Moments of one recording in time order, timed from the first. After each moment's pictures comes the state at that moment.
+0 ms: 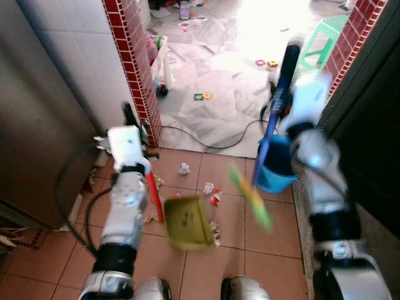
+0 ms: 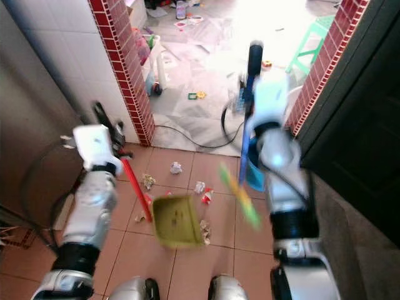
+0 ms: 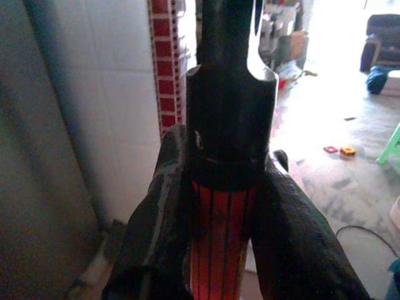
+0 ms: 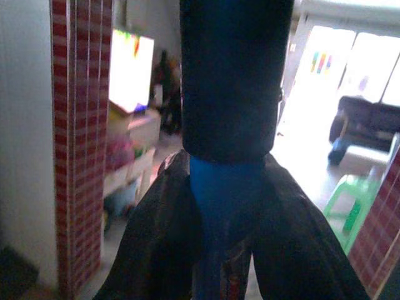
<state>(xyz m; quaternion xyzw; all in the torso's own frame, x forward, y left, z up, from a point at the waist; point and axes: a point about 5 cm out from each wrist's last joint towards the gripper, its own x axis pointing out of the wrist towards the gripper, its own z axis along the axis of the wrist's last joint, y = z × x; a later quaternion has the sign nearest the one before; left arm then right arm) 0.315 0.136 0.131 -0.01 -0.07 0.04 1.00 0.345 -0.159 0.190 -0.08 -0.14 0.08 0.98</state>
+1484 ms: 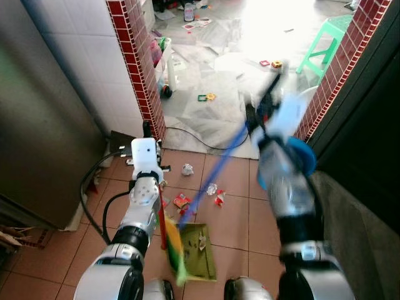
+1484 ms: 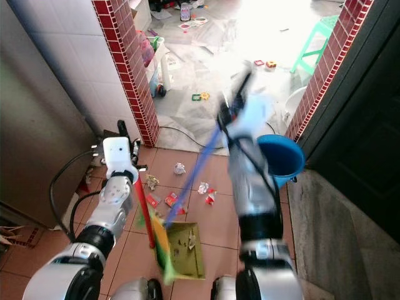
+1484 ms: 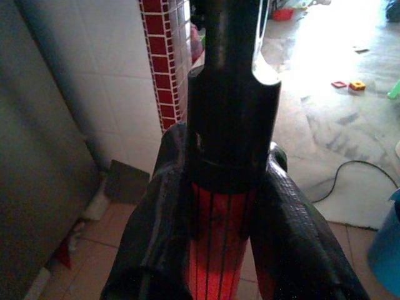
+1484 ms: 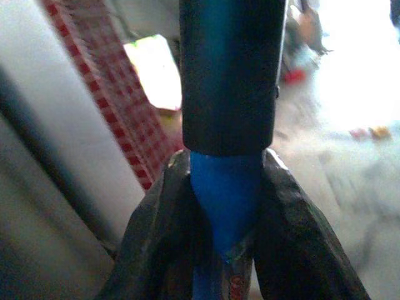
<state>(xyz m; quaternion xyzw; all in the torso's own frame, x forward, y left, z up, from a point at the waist) 0.336 0.113 0.072 -0.01 0.04 0.03 1.00 0.351 -0.113 0.198 0.15 -0.10 0.11 0.98</state>
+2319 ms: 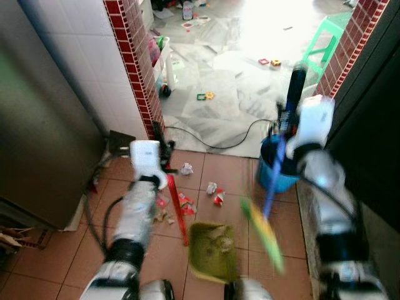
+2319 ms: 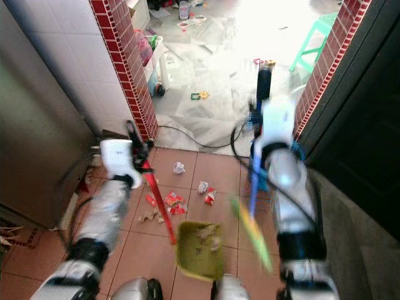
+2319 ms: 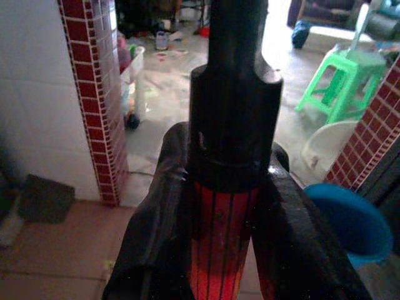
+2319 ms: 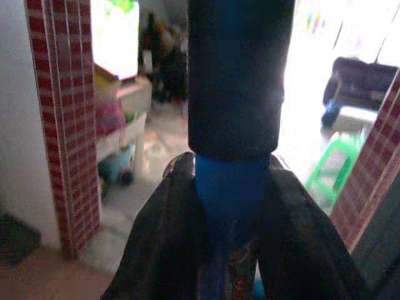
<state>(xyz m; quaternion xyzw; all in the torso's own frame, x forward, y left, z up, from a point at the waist) 0.318 0.116 0.084 -0.07 0.01 -0.09 0.99 0.323 -0.177 0.160 -0.08 -0.08 0.04 0.99</state>
